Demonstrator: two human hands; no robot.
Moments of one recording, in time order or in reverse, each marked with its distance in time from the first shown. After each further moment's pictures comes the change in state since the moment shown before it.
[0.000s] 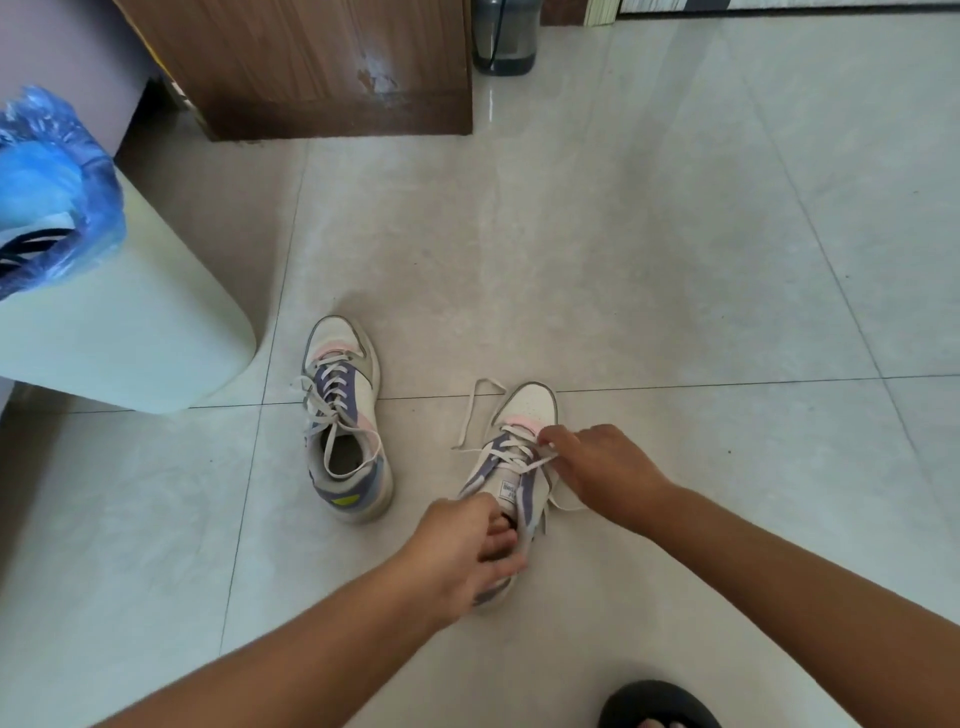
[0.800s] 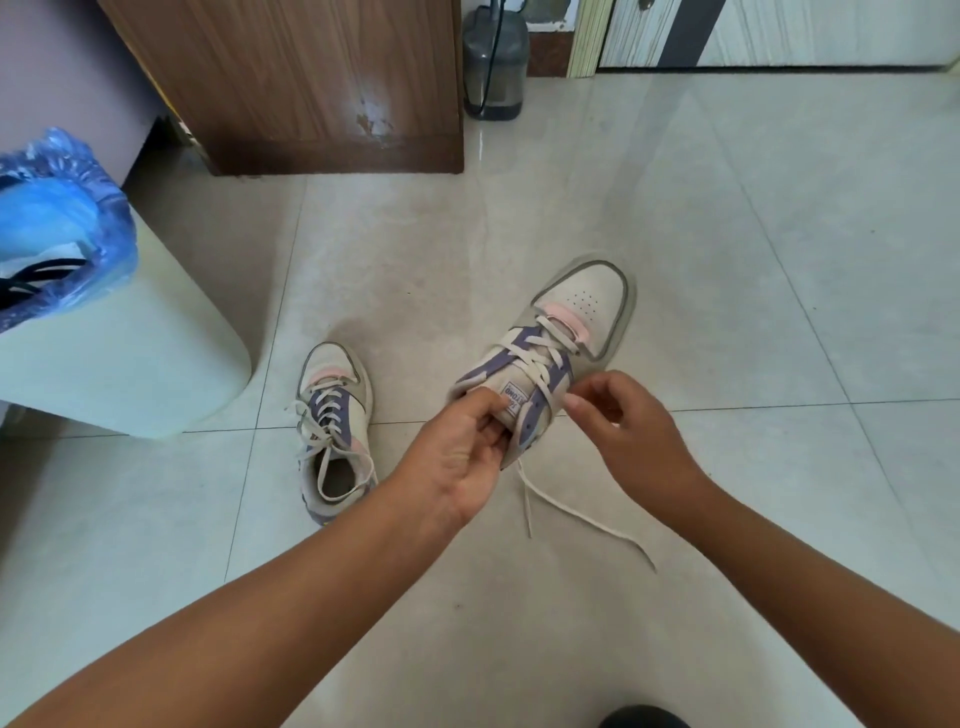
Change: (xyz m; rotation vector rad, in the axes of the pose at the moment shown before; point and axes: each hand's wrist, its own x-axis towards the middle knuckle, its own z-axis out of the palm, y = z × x) left_hand -0.012 0.072 0.037 -0.326 -0.314 0.265; right_hand 0.001 -0.024 -0.081 0.755 0.354 0.438
